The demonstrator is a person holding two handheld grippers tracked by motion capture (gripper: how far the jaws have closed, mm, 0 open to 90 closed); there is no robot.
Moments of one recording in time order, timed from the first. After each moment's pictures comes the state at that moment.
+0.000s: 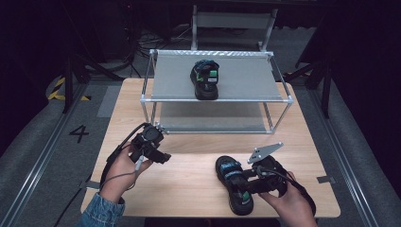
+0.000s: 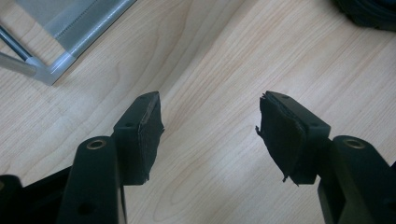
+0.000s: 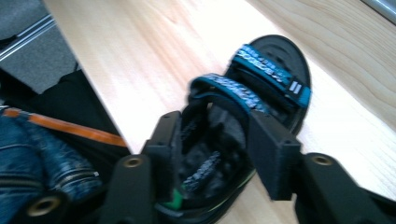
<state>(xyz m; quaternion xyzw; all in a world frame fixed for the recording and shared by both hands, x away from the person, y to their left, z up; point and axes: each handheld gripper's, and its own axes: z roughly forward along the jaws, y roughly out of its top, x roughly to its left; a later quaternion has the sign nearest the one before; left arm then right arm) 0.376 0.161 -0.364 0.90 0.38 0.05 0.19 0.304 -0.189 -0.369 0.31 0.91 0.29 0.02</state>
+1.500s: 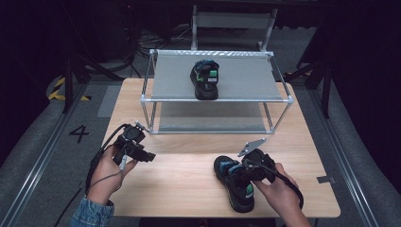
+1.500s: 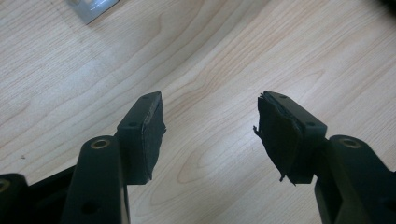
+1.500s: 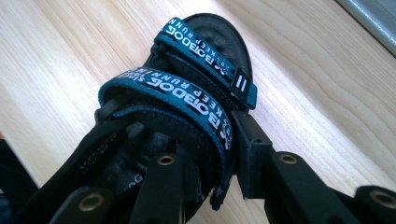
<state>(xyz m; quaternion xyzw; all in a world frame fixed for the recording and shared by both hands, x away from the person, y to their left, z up) 0.380 0.210 -0.374 0.88 0.44 0.03 0.19 0.336 -0.175 -0.399 0.32 0.92 0.22 0.09</state>
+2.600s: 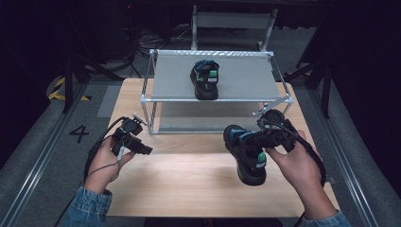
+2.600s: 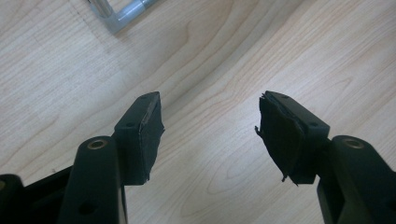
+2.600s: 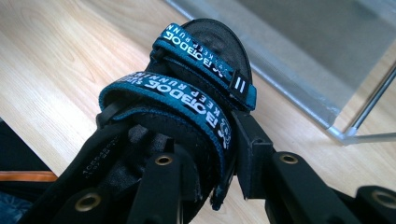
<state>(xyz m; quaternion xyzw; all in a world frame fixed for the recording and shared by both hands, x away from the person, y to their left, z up) 0.407 0.220 -0.377 0.88 0.44 0.02 0.18 0.365 -0.188 -0.276 0.39 0.89 0.23 0.11</state>
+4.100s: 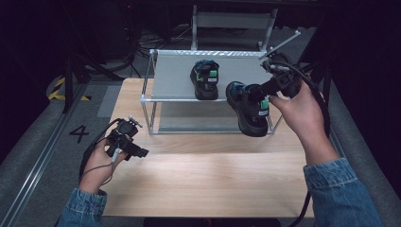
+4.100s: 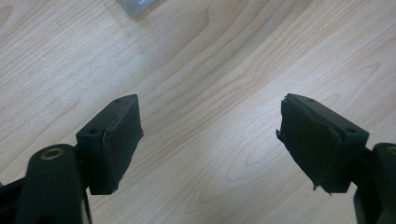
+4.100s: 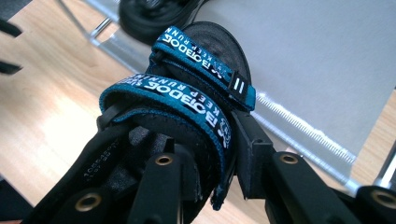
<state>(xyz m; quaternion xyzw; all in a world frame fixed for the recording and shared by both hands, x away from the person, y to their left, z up) 0.400 0.232 -0.381 0.88 0.45 0.04 0.17 0.450 -0.187 -0.186 0.42 0.87 0.24 0.12</state>
